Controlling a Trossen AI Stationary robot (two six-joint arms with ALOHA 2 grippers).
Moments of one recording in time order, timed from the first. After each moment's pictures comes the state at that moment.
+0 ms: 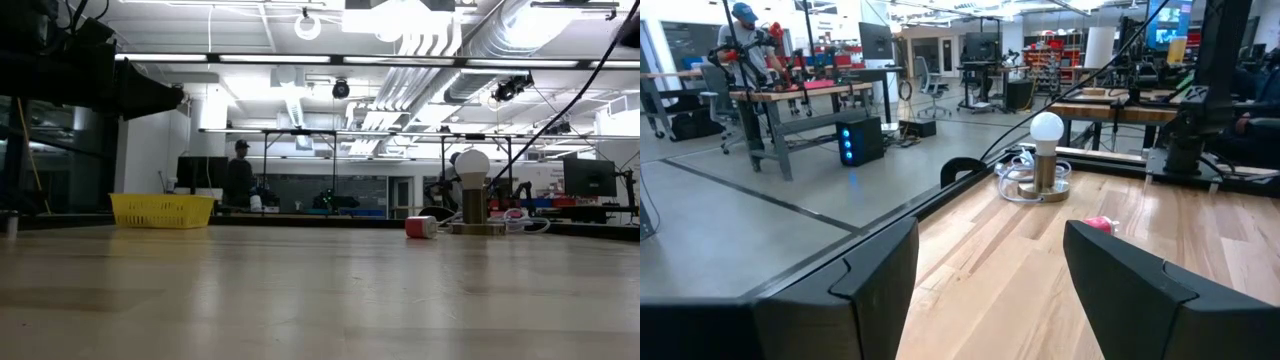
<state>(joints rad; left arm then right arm) 0.09 0.09 0.02 0.14 -0.44 0.03 0.81 1.50 1.10 -0.93 0.16 0.95</state>
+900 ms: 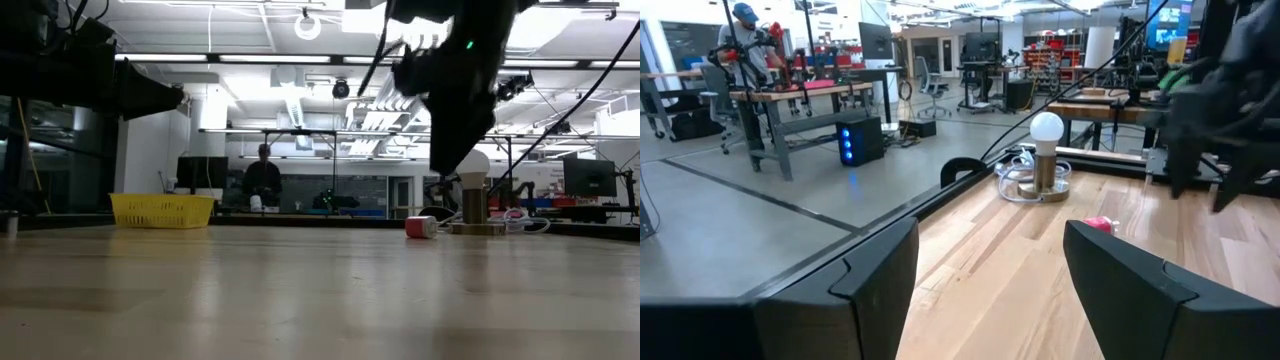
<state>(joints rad) 0.09 0.09 0.02 0.14 -0.44 0.03 0.08 1.58 1.10 -0.79 0.17 0.66</state>
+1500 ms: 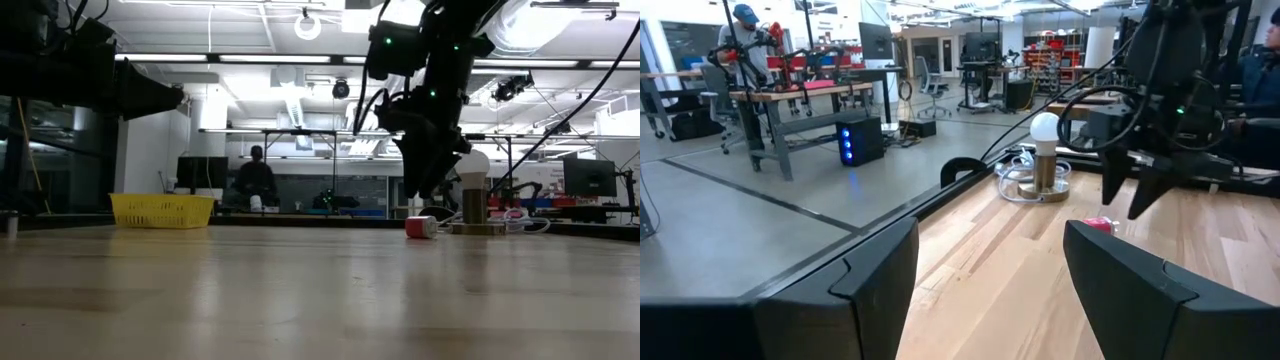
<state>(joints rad) 0.09 0.09 0.02 0.14 -0.44 0.03 -0.16 1.68 1.10 -0.70 0.14 0.54</state>
